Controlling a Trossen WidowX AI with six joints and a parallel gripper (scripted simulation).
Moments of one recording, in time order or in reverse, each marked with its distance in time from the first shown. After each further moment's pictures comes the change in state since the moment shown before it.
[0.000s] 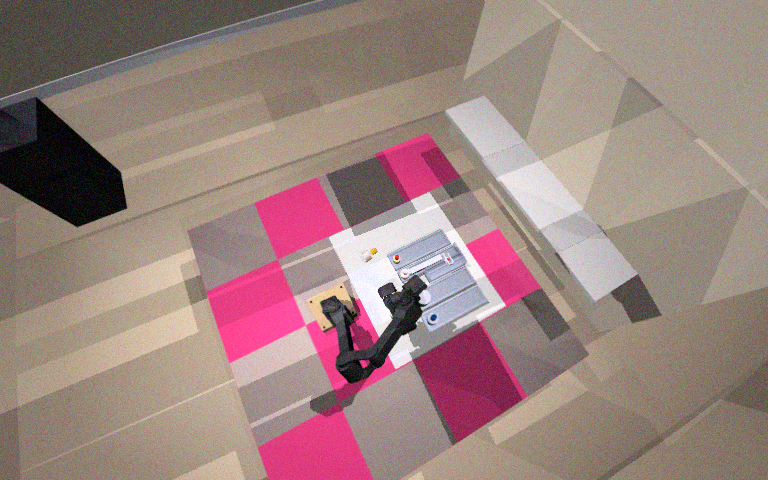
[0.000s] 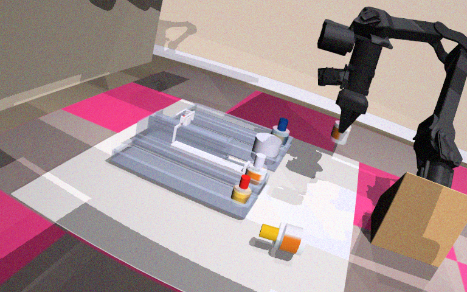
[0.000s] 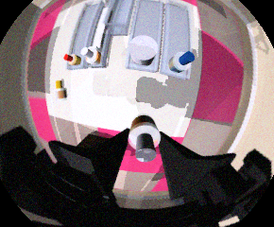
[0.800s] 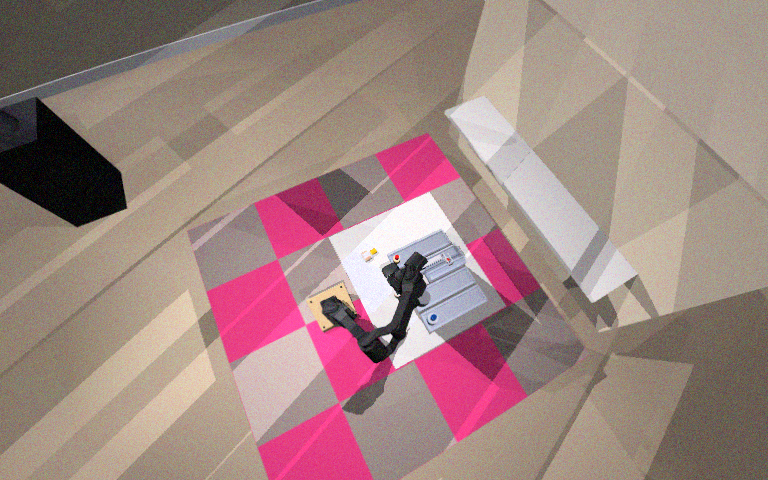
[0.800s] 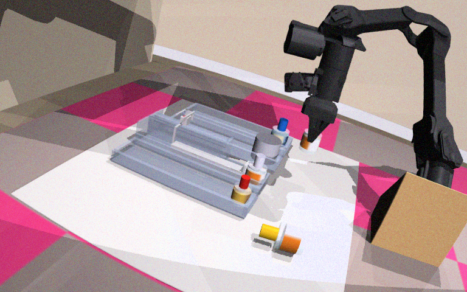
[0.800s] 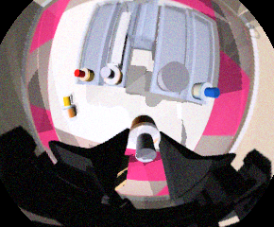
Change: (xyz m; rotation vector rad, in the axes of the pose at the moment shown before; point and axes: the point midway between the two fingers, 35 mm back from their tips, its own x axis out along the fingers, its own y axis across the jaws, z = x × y) arm 0.018 0.067 0.055 -0.014 -0.007 0.002
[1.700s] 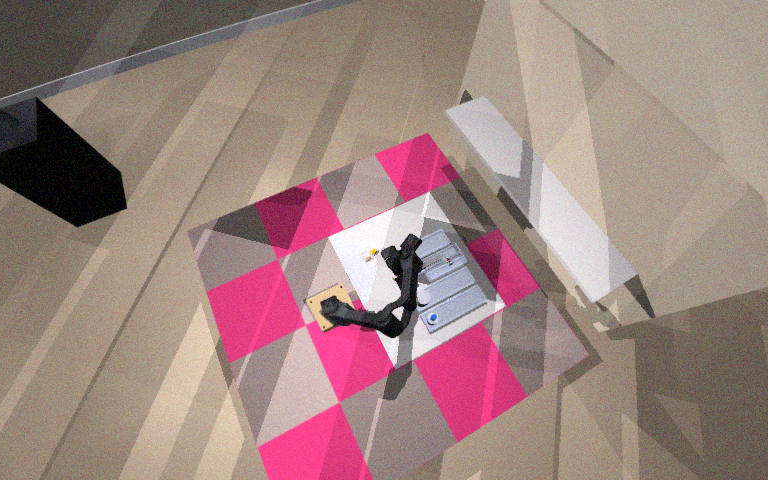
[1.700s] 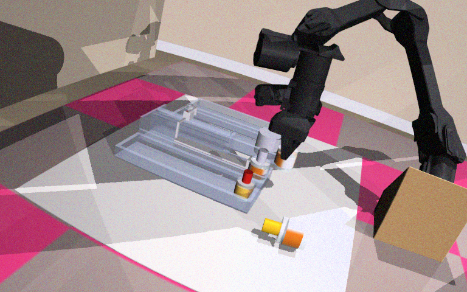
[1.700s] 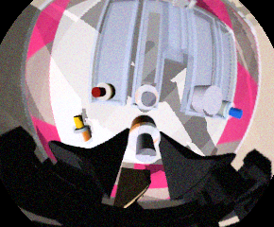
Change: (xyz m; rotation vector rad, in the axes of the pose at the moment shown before) arm 0.032 0.075 0.035 0.037 -0.003 0.005
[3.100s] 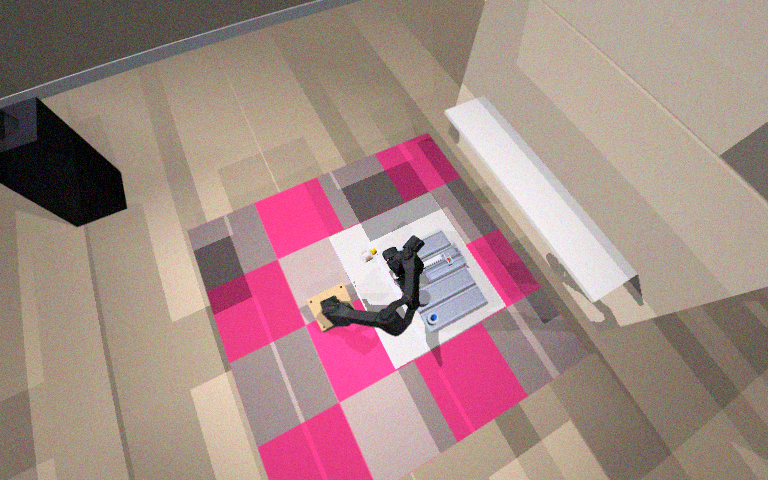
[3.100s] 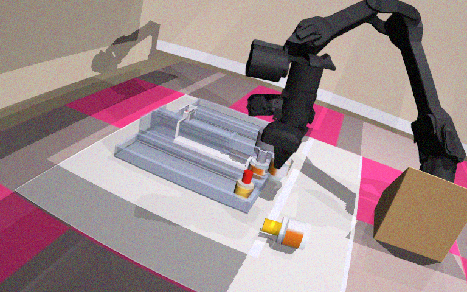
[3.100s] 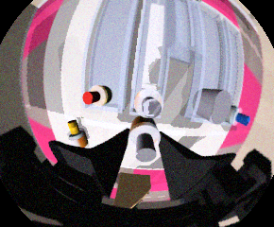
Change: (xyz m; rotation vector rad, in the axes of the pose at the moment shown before) arm 0.021 0.001 0.007 -0.003 0.013 -0.001
